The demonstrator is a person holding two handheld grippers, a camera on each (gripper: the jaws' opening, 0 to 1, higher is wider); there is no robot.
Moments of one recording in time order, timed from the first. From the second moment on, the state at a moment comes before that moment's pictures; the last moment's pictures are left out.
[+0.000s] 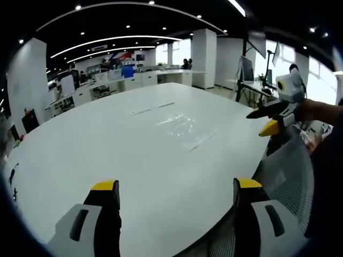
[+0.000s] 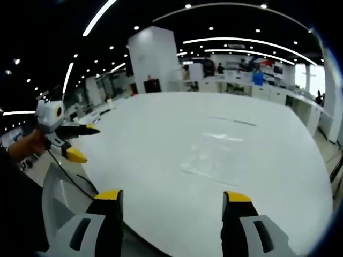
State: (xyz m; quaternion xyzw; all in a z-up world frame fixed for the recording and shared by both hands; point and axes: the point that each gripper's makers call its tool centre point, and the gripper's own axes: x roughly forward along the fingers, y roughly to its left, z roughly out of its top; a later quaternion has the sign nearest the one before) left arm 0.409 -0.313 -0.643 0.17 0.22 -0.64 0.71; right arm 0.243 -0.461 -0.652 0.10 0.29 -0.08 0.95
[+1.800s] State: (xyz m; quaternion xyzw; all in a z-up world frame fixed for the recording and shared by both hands) left arm 0.423 -0.328 -0.647 0.20 0.22 -0.65 0.70; right arm 0.319 -0.490 -0.708 0.01 0.35 0.03 0.94
